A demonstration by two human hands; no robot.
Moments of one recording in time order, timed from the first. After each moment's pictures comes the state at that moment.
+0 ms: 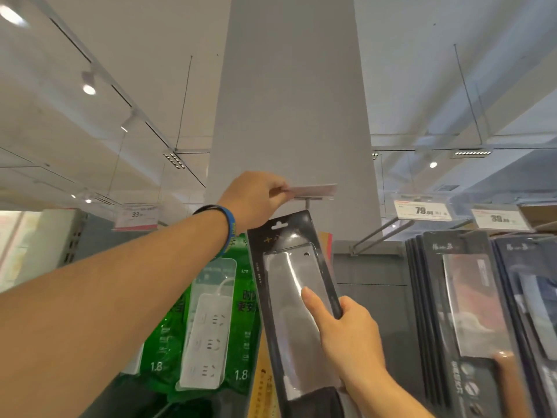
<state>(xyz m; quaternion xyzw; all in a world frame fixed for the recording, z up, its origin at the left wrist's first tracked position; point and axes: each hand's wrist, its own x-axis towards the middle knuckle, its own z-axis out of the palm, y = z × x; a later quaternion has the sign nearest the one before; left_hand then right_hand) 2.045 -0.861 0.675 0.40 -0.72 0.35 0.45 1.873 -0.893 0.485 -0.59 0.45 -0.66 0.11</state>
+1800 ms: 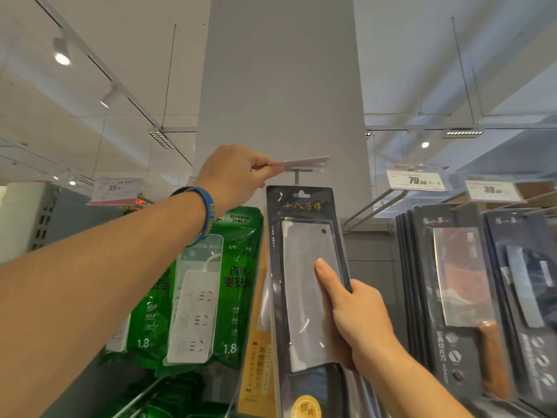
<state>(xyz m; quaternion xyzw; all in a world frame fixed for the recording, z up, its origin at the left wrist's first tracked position) 2.050 -0.873 0.661 0.38 -0.70 0.28 0.53 1.846 -0.908 0.478 -0.56 0.42 -0.69 0.21</state>
